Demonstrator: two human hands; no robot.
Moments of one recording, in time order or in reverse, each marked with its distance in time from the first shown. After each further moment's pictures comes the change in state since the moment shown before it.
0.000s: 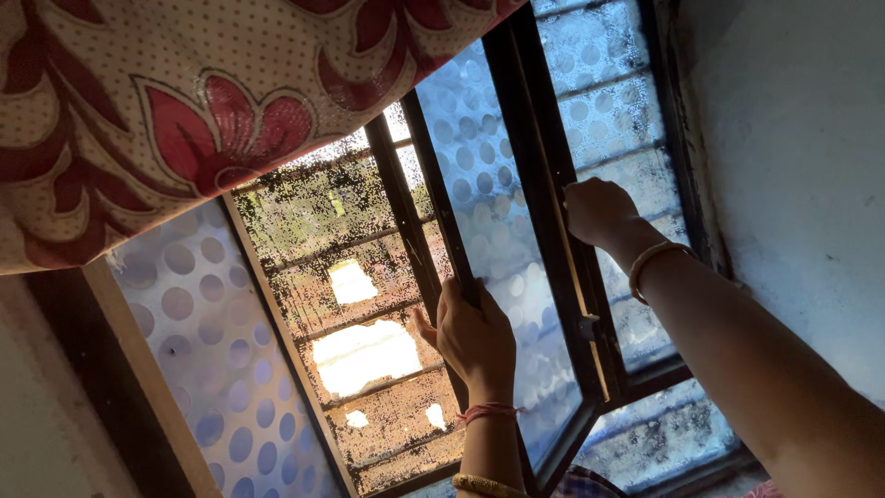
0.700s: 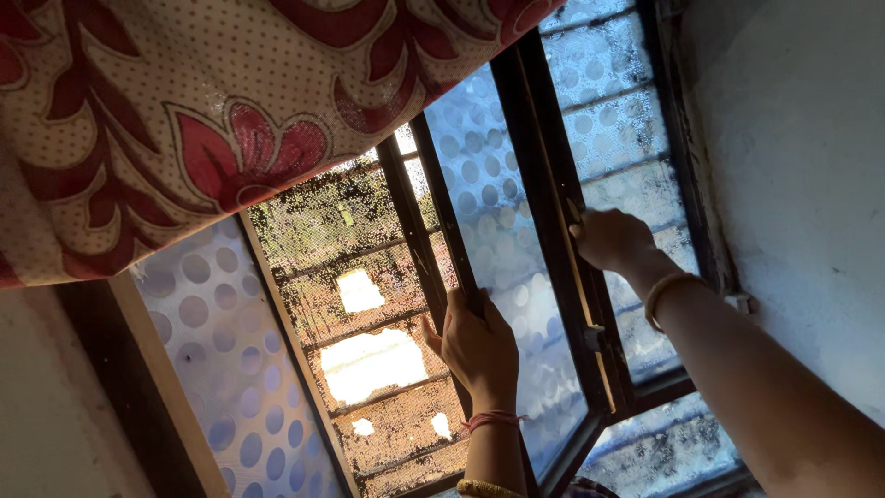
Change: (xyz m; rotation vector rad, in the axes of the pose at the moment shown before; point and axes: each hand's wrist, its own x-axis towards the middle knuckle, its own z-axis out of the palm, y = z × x) left_hand 0.003 0.009 -0.009 -0.023 -0.013 -0.026; right_hand -0.021 0.006 0.006 0.107 -0.109 0.089
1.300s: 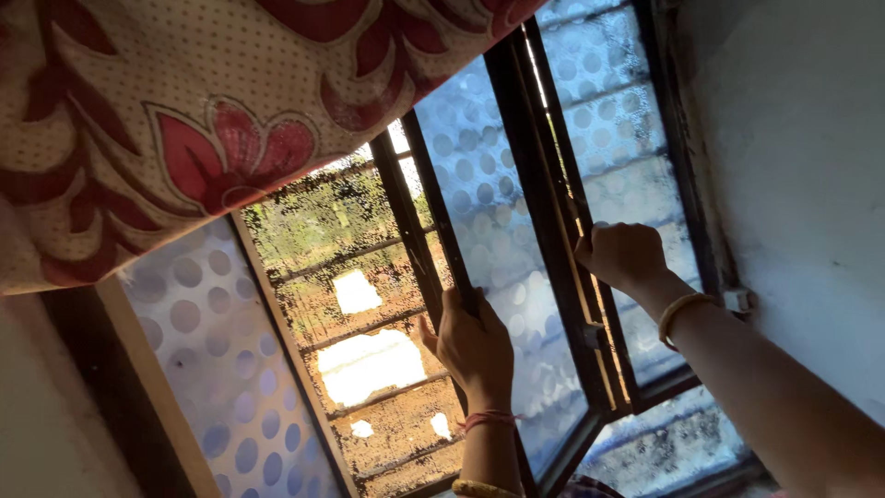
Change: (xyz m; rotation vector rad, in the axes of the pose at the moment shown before) left_hand 0.002 -0.007 0.003 -0.025 -0.033 0.005; right_hand -0.018 0.020 0.035 -0.075 0.259 -0.064
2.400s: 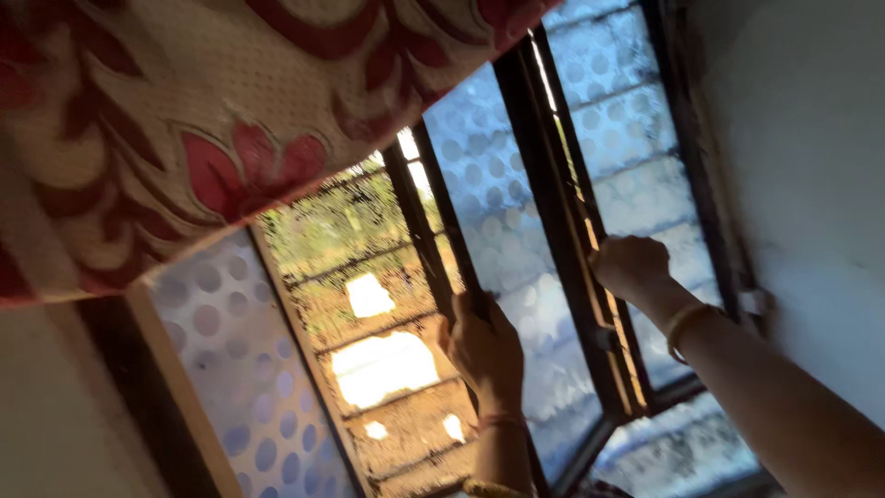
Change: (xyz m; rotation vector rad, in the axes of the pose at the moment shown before) left_hand 0.000 -0.004 0.004 0.059 -0.056 -0.071; right_hand 0.001 -0.005 0.014 0.031 -0.187 0.144
